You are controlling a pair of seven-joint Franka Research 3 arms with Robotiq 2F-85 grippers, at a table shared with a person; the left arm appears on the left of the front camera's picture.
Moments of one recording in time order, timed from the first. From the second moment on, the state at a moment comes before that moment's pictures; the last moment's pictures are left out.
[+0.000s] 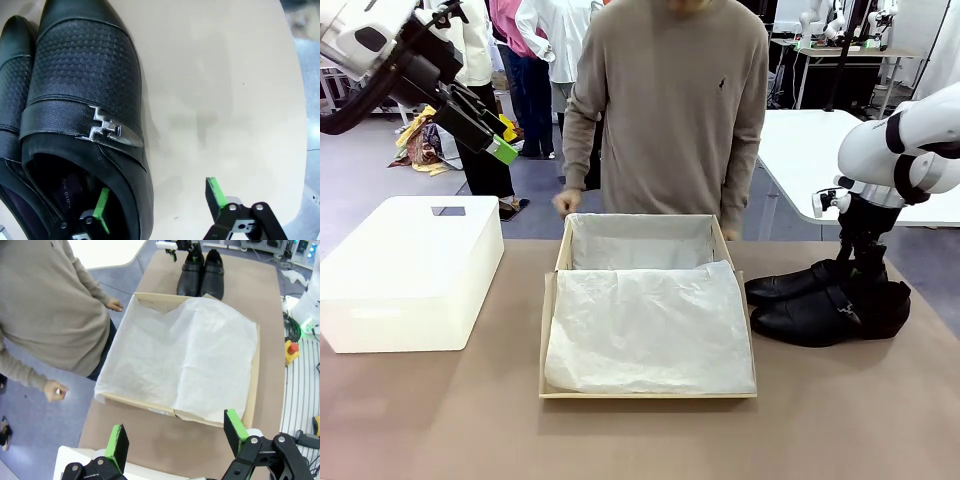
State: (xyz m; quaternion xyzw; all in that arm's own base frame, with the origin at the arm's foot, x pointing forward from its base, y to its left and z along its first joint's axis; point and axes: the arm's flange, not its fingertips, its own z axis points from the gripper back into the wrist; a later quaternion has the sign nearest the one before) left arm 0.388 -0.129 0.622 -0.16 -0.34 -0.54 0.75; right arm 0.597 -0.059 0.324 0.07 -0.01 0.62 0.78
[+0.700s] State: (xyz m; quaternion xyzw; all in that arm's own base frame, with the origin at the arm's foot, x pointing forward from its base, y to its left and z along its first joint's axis) left arm 0.388 -0.129 0.622 -0.16 -0.34 -0.54 0.75; right arm 0.593 -0.057 0.327 0.09 0.01 0.60 0.79
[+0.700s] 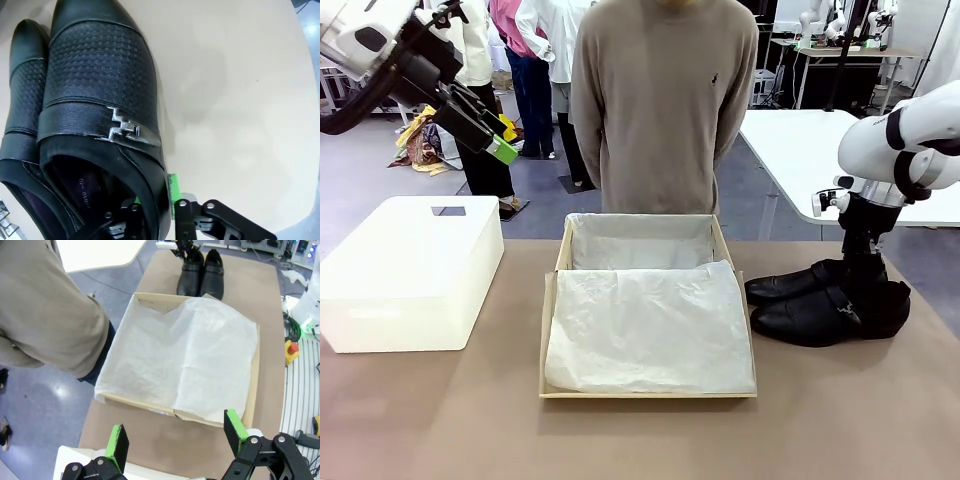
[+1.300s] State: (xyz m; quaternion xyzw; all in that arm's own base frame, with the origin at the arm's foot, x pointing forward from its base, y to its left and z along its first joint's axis) left arm 0.388 -0.129 0.622 -0.16 -0.34 -0.54 0.75; right arm 0.595 -0.060 0.338 0.09 0.01 0.58 0.81
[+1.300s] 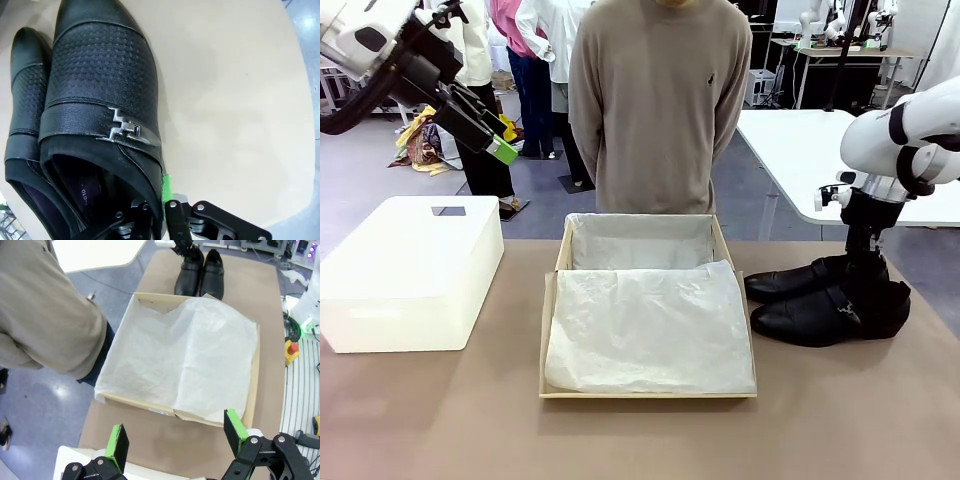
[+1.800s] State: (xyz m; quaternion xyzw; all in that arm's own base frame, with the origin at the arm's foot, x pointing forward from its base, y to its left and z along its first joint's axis) left arm 0.388 -0.129 0.622 -0.16 -0.34 -0.54 0.75; right arm 0.597 -0.062 0.429 0.10 0.01 0.54 0.84
